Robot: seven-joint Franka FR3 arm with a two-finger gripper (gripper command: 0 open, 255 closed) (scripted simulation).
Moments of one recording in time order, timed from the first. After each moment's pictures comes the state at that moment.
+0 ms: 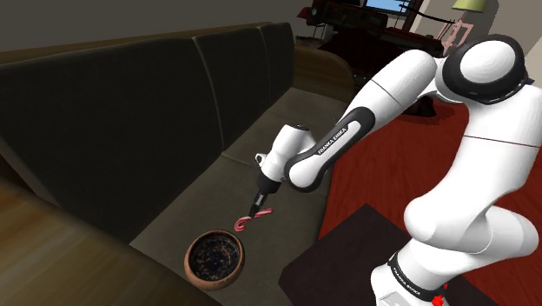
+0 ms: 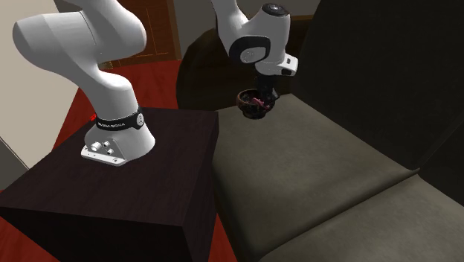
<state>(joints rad) -0.74 0.43 1.07 -2.53 -0.13 2.87 -0.21</state>
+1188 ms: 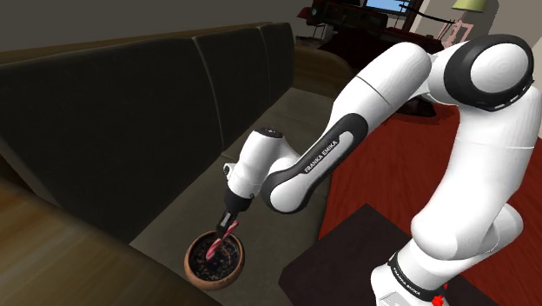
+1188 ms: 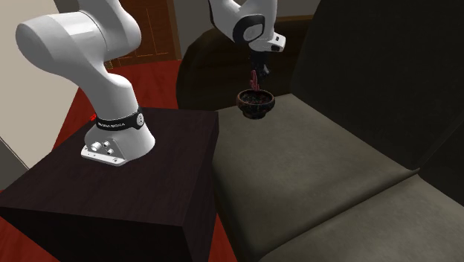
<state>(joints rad) -0.37 0.39 1.00 -2.41 -0.13 2.85 0.08</state>
